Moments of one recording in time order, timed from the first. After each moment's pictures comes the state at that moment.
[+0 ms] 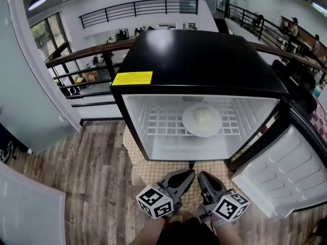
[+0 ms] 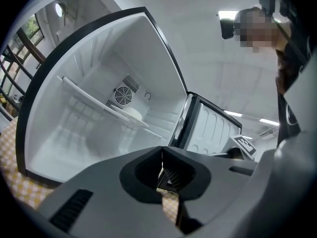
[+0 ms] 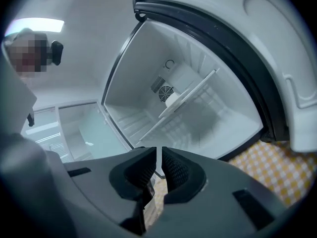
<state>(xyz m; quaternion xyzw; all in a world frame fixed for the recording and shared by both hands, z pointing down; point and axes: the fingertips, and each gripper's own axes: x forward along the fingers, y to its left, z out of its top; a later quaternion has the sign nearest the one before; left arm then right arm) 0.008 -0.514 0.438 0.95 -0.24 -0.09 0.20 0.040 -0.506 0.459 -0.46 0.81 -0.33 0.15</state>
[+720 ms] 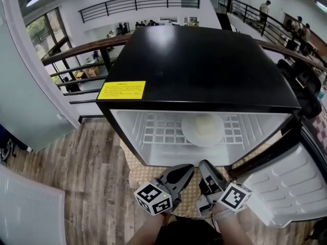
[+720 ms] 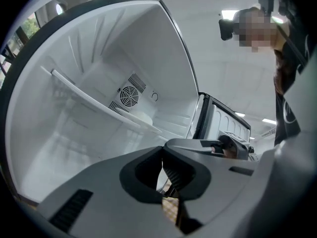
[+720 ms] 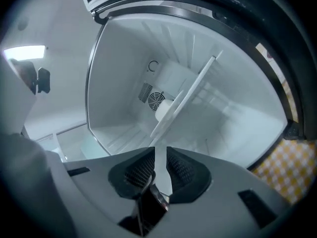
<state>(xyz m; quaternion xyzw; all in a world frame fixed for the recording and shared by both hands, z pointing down) 0.015 -0.569 0.434 0.94 -0.25 -0.09 0.19 0.054 -0.582 0.431 -0.43 0.78 -0.39 0.23</state>
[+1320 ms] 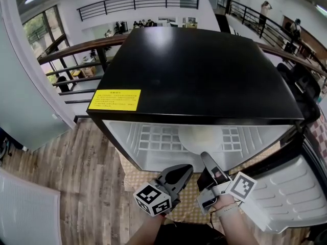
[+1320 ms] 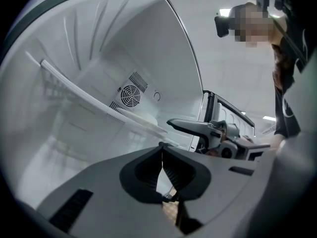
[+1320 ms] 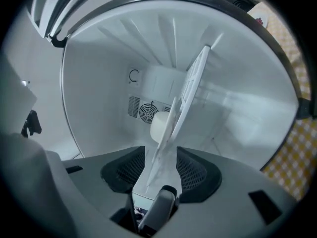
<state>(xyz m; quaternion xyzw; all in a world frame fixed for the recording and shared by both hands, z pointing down) 0.024 -0.594 0.436 0.95 -0.25 -0.09 0.18 0.073 -0.625 0.410 -0.40 0.72 -0.48 0.30</state>
